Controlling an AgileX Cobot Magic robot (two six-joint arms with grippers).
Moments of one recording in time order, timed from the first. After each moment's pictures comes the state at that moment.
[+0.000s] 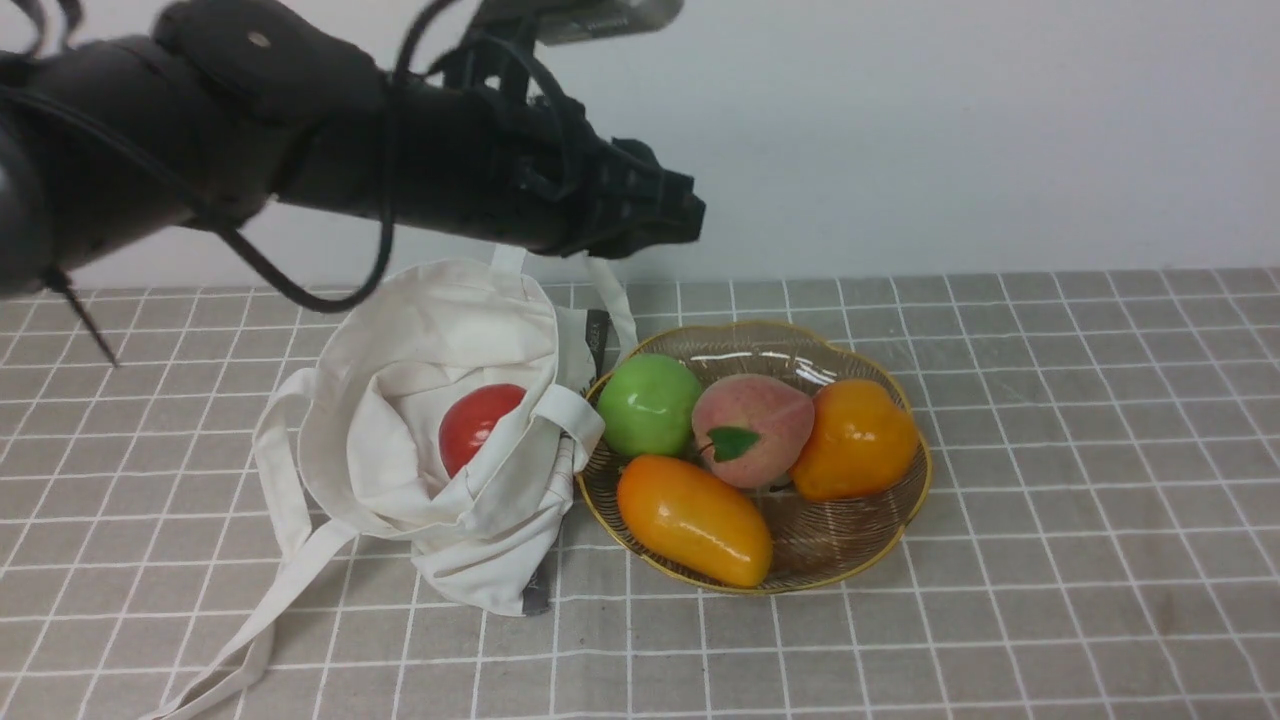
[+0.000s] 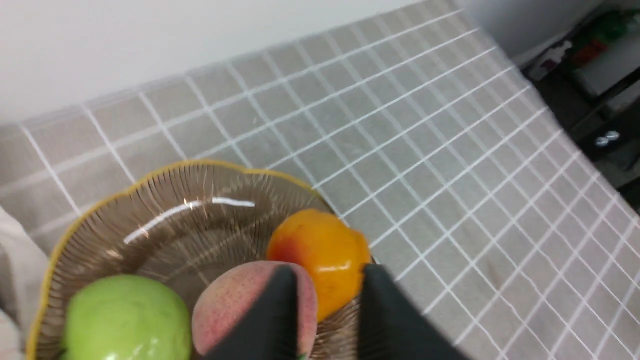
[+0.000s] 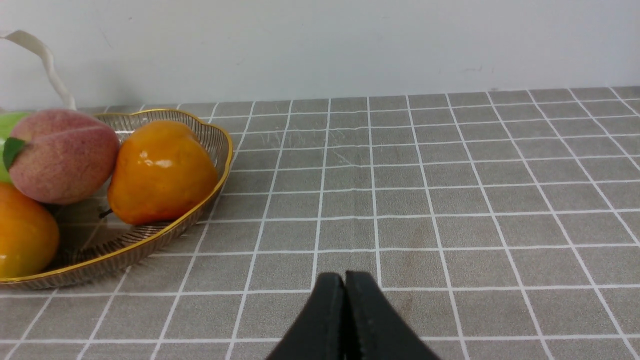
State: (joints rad) right arm 0.02 -0.01 0.02 0.09 0.38 -0.04; left arm -0.36 1.61 -1.37 -0.90 0.65 0.70
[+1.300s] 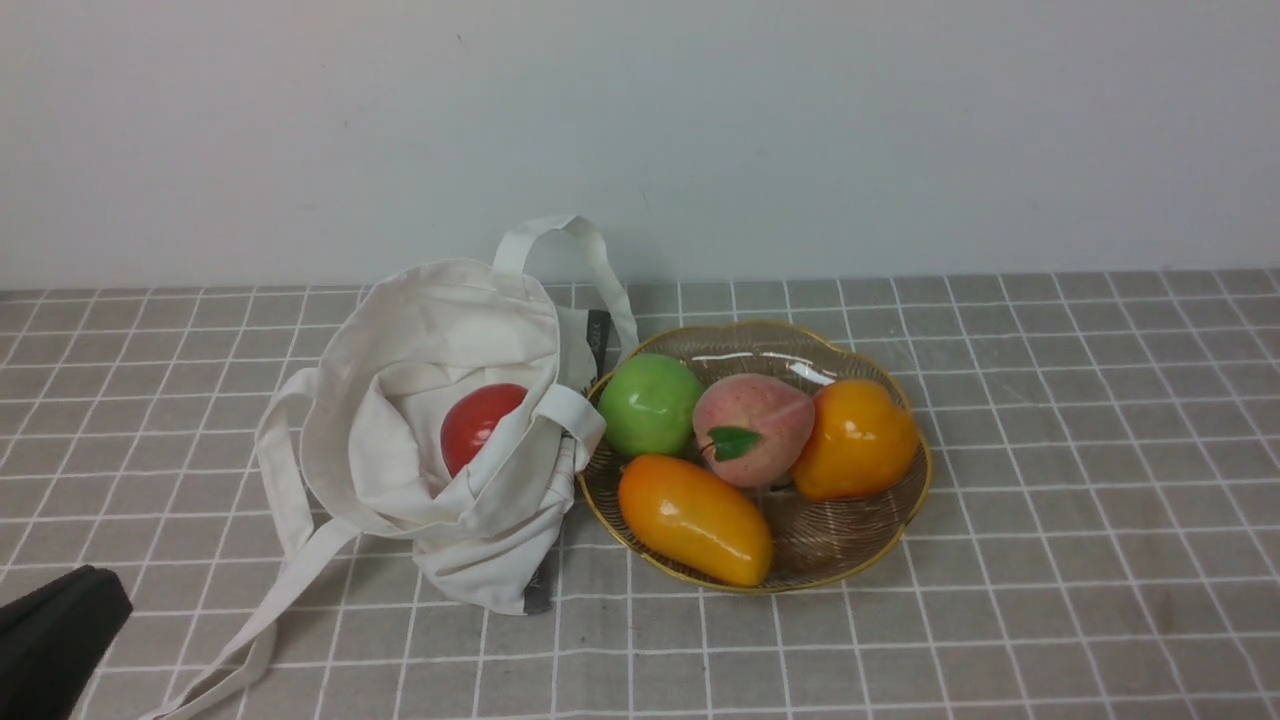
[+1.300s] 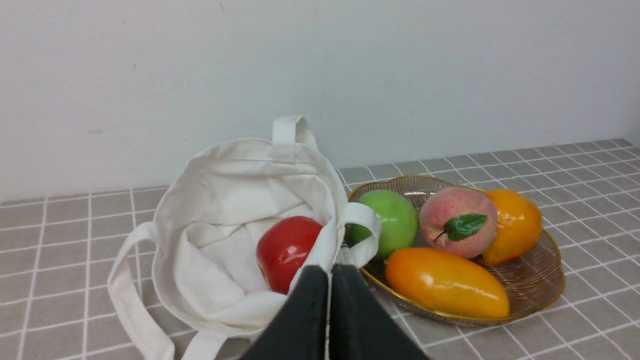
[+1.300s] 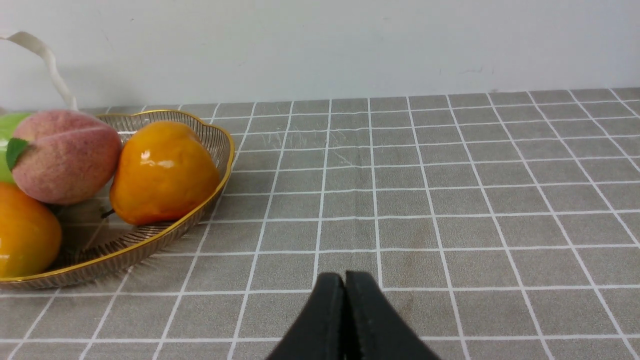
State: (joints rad) right arm 0.02 -0.01 0.02 0.09 0.38 -0.04; left arm -0.20 0.17 -0.27 -0.44 0.35 0.31
